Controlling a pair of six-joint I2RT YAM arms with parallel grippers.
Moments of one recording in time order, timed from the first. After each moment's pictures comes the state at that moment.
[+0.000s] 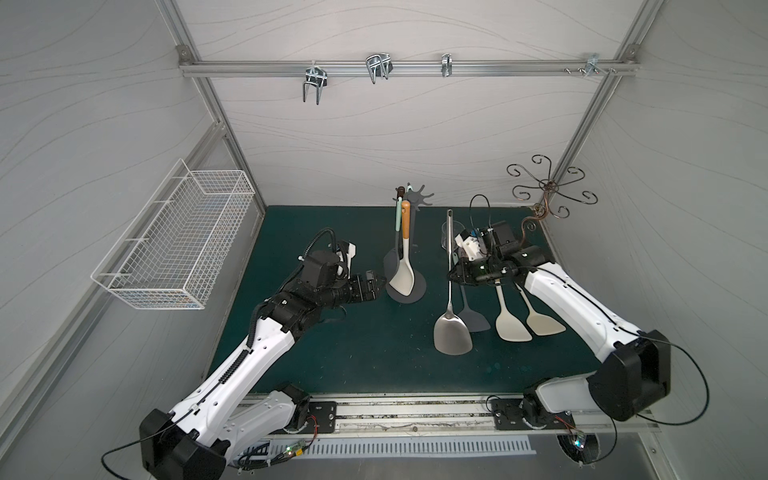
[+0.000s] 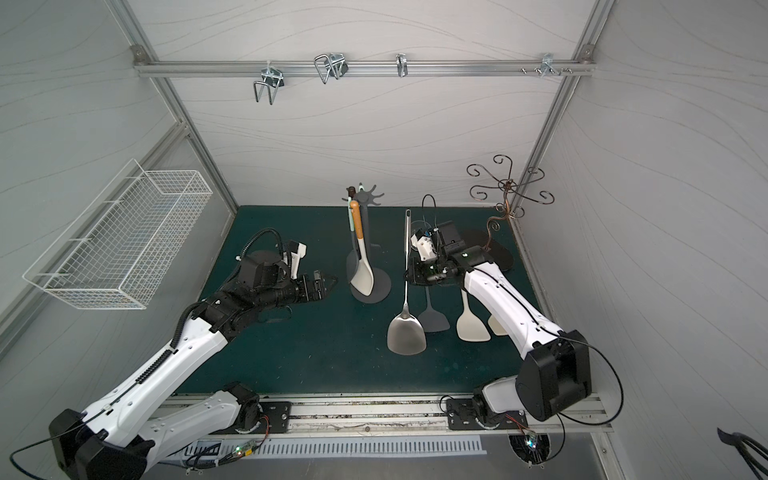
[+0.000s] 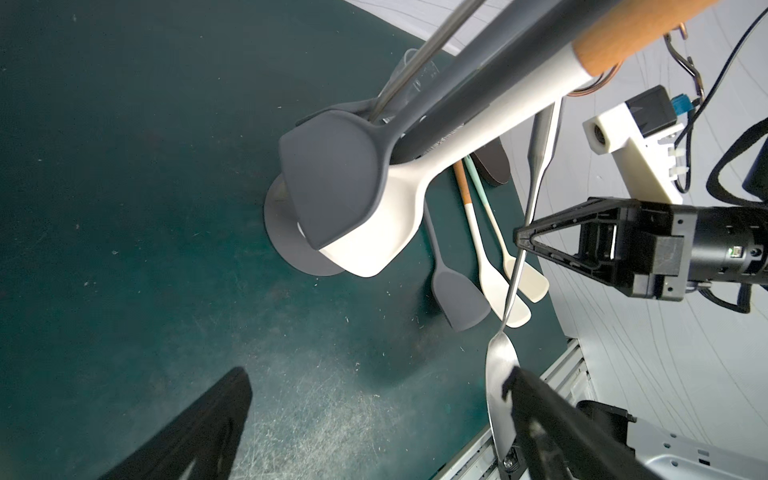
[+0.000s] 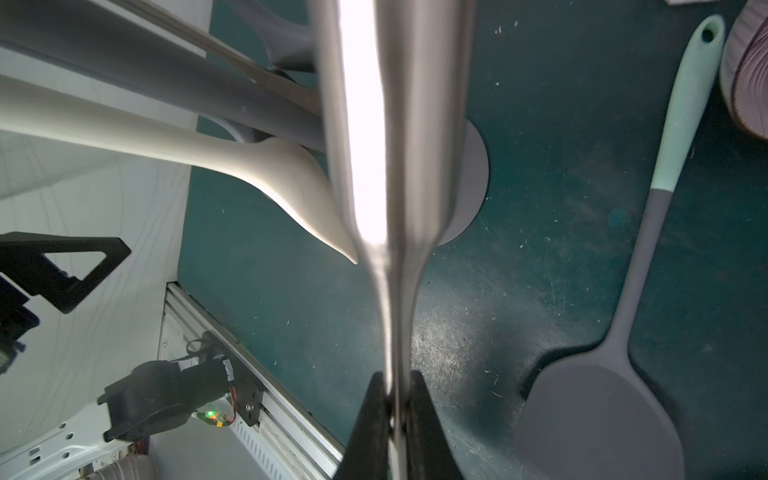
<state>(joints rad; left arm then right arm) -0.45 1.00 0.90 -0.53 0.27 -0.60 0.47 1.42 1.22 -0.78 -0.45 0.35</state>
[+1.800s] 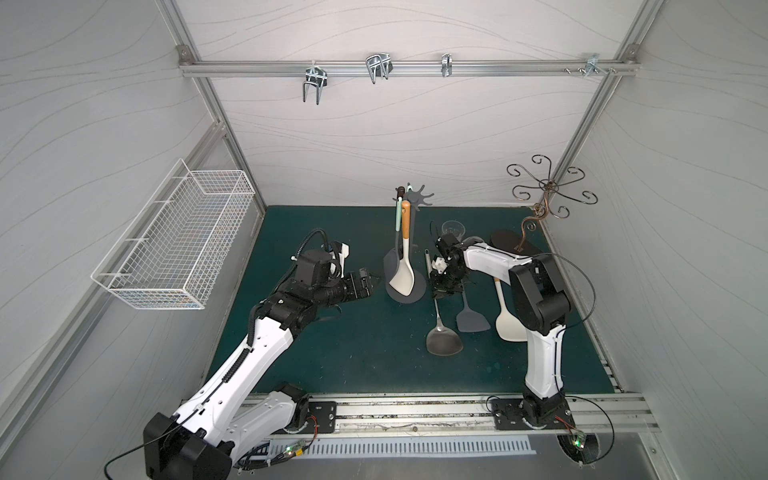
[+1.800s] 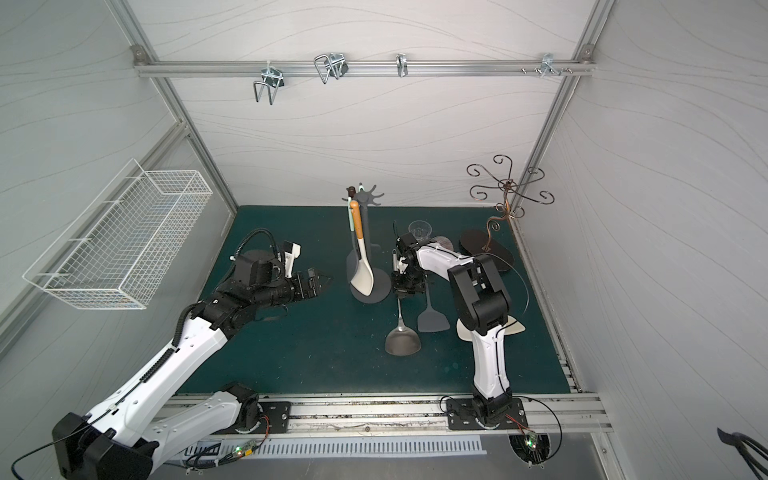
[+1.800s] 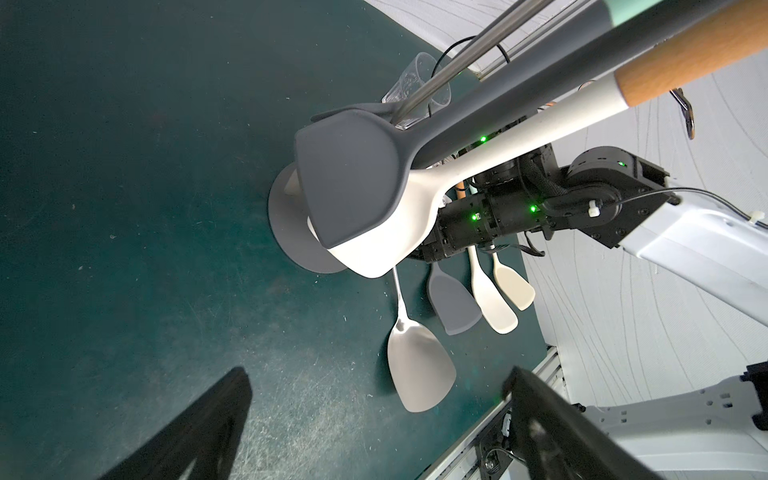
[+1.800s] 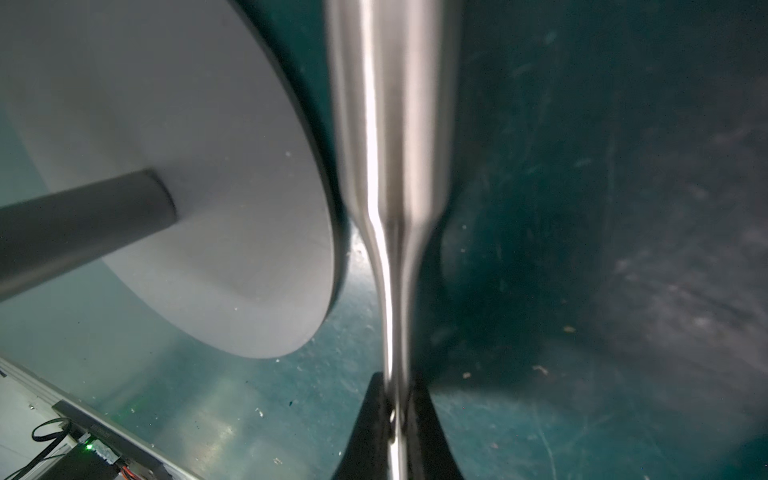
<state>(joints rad) -0.38 1.00 0.88 -0.51 0.35 -0.63 0.51 2.05 1.44 -0.83 -0.35 0.37</state>
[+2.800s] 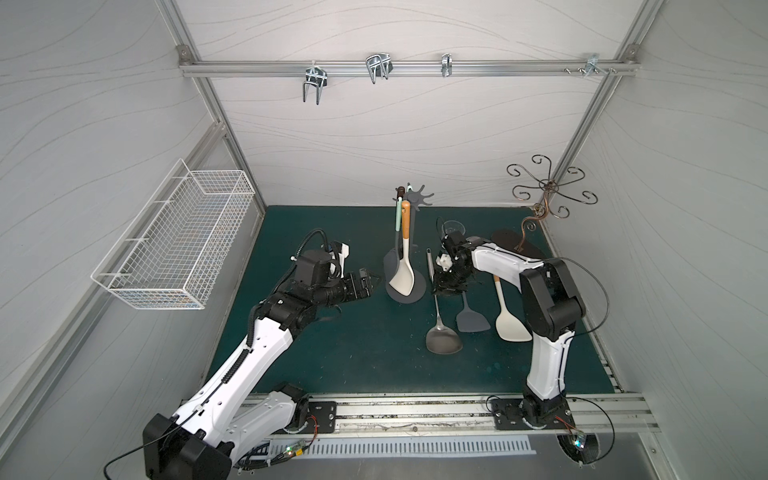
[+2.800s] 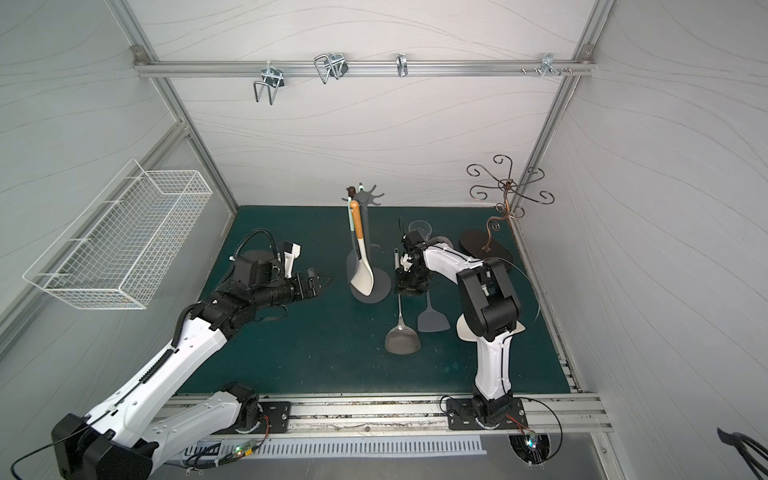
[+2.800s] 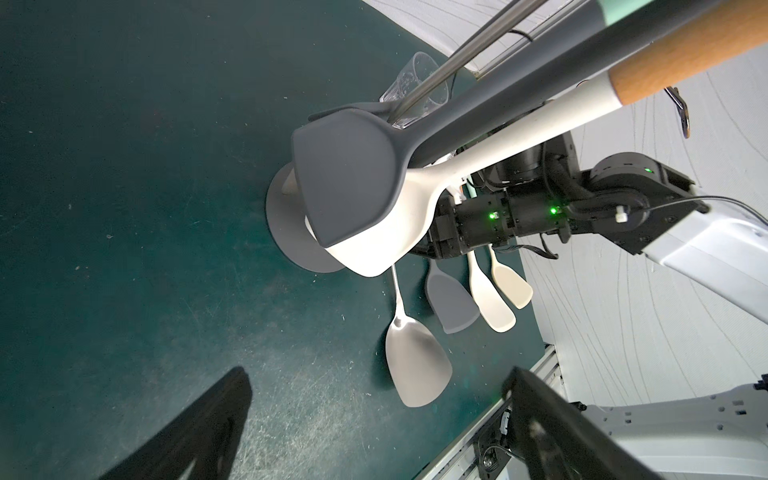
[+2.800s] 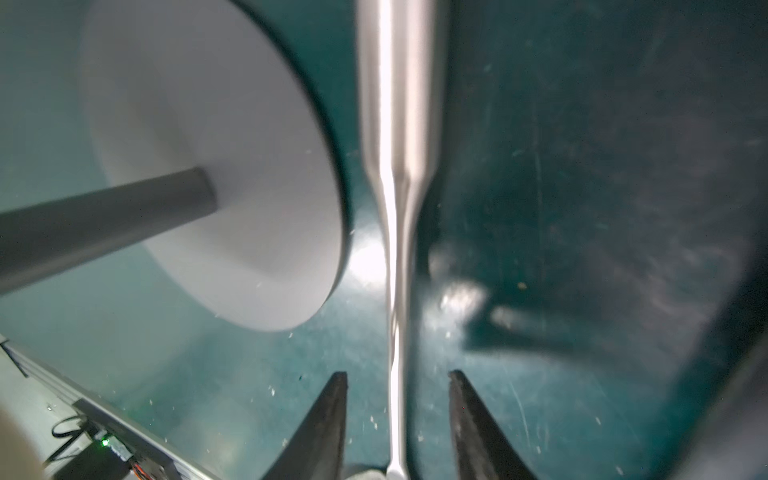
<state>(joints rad) -0.38 0.99 0.88 -0.51 0.36 -0.63 0.48 1.93 1.37 -0.80 -0.35 0.37</state>
